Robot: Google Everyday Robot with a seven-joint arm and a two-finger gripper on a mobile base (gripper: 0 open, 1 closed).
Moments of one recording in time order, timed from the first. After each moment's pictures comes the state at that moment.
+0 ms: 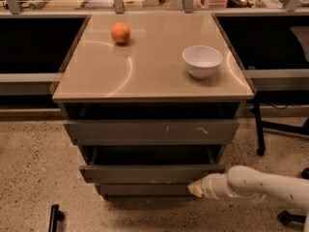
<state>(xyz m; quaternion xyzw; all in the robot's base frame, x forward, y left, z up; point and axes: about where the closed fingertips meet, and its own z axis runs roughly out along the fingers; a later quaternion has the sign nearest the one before) 0.499 -0.165 0.363 -0.30 0.89 0.22 0.25</state>
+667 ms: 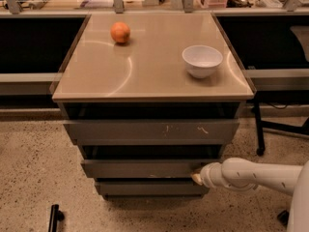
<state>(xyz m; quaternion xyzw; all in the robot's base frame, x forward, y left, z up) 0.550 -0.183 0.381 -0.30 0.90 0.13 0.28</state>
